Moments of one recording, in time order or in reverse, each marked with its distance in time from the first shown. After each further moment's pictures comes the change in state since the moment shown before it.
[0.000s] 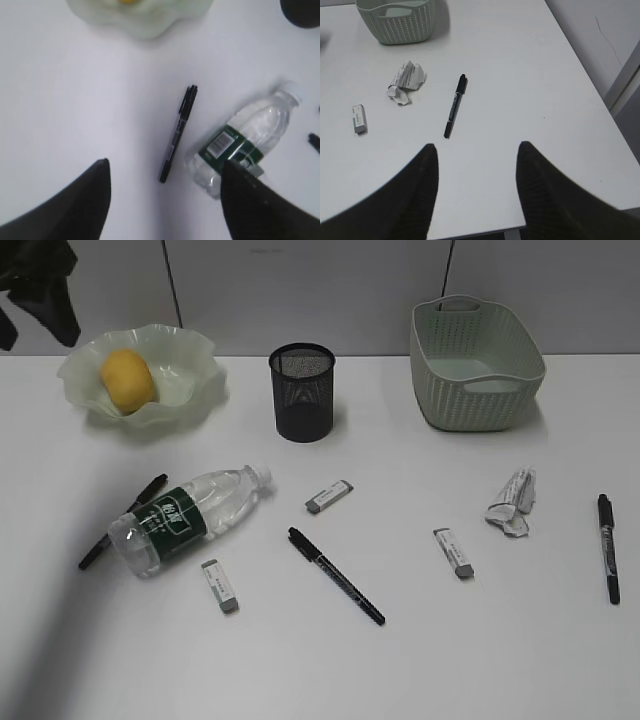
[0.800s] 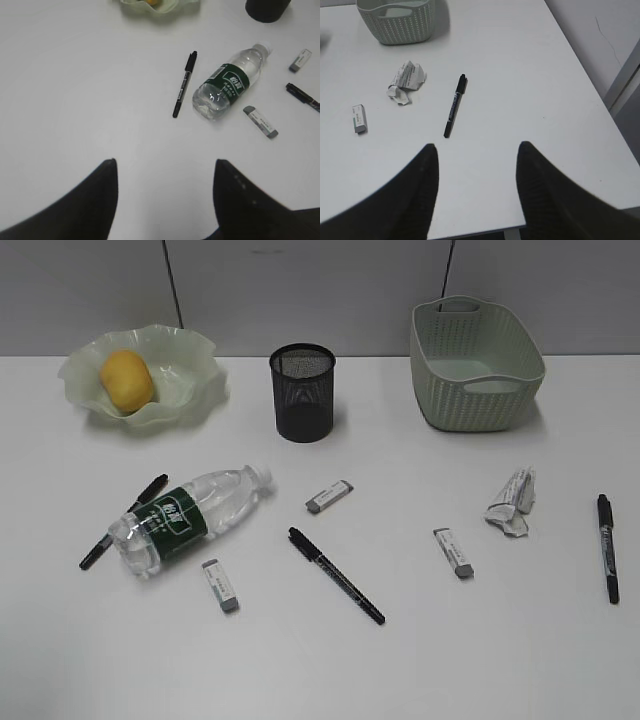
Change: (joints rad) left arm 0.000 -1.207 0.858 0.056 -0.150 -0.003; right arm 0.000 0.000 0.000 0.000 0.000 0.000
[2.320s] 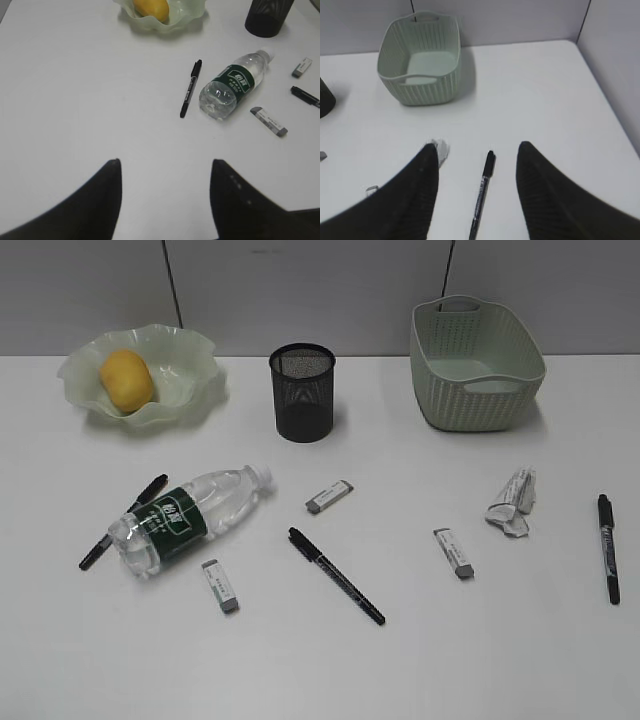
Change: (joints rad) left arm 0.000 -0.438 0.233 0.018 0.012 0.000; right arm 0.000 0.689 -0.076 0.046 -0.625 0.000
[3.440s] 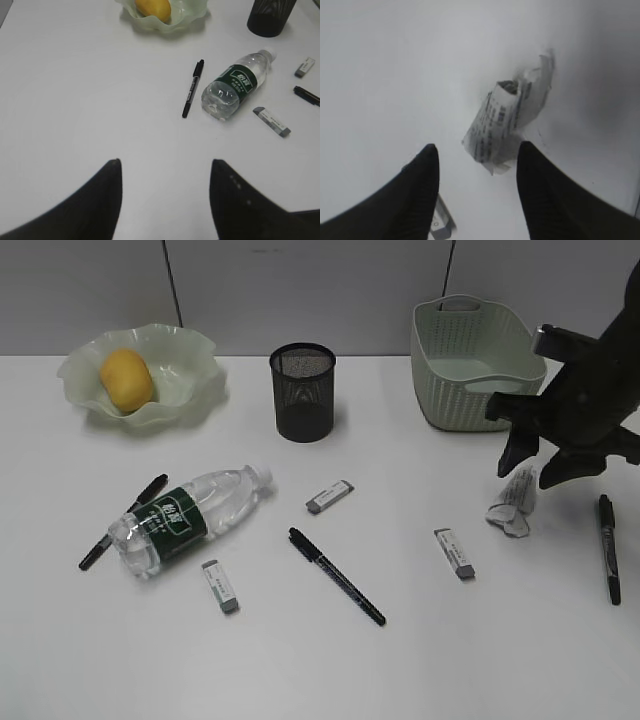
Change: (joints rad) left arm 0.000 0.000 0.000 0.006 0.000 0.000; right arm 0.157 1.214 -0.597 0.241 0.266 0.167
